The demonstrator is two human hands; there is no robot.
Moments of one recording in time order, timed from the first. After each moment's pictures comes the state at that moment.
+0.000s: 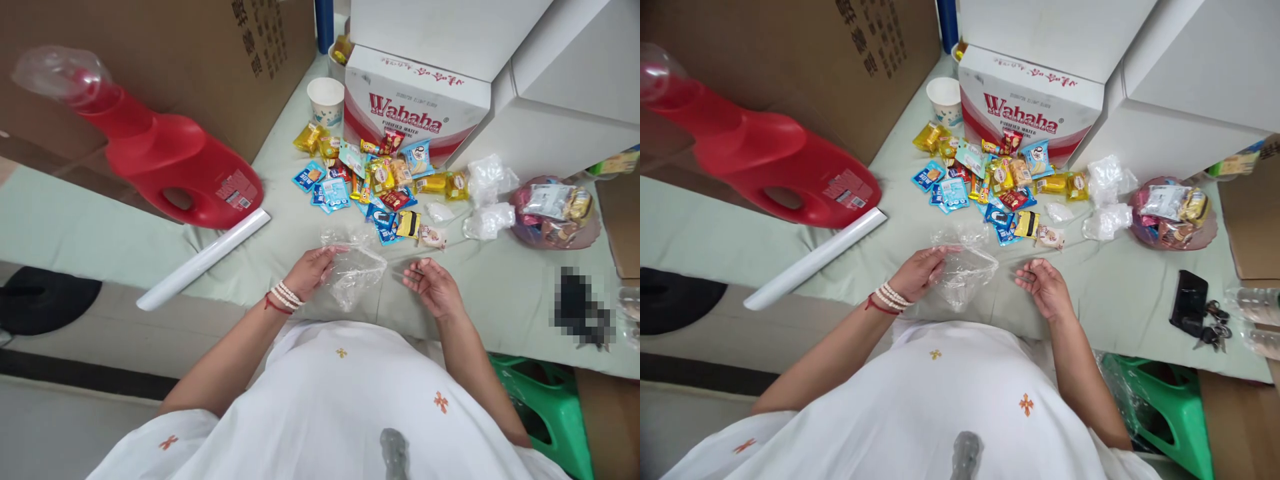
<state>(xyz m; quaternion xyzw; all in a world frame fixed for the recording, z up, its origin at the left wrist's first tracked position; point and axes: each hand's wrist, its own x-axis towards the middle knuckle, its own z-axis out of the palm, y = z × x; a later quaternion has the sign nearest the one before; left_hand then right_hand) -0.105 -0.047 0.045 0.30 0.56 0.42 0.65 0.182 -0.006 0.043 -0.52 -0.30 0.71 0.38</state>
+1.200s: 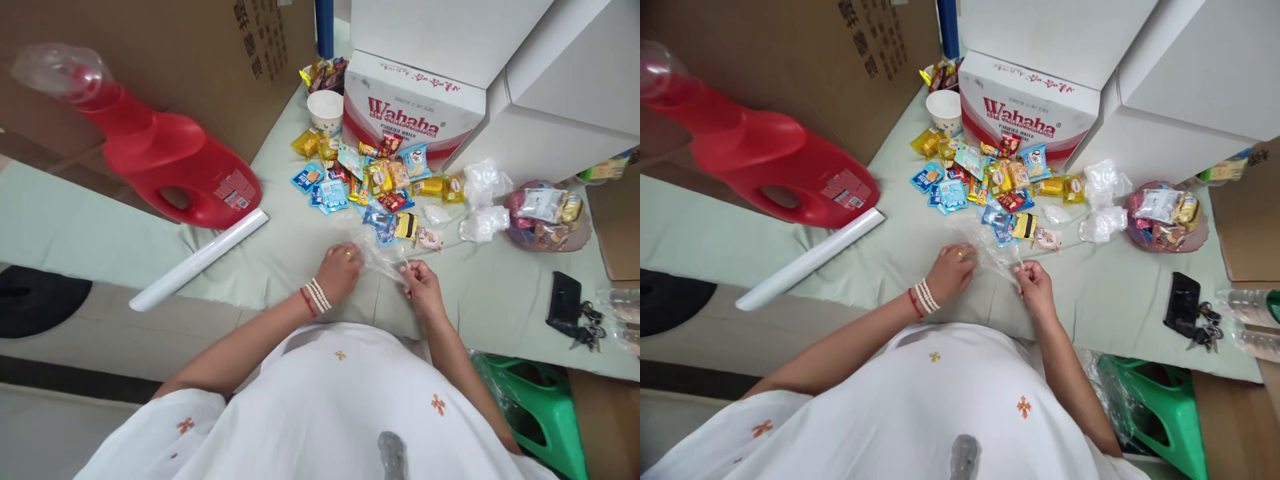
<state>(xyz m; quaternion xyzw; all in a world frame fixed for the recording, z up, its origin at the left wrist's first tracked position) -0.068 -0.039 0.026 0.80 0.55 0.19 0.15 0.177 -0.011 0.012 -0.59 -0.43 0.58 0.37</state>
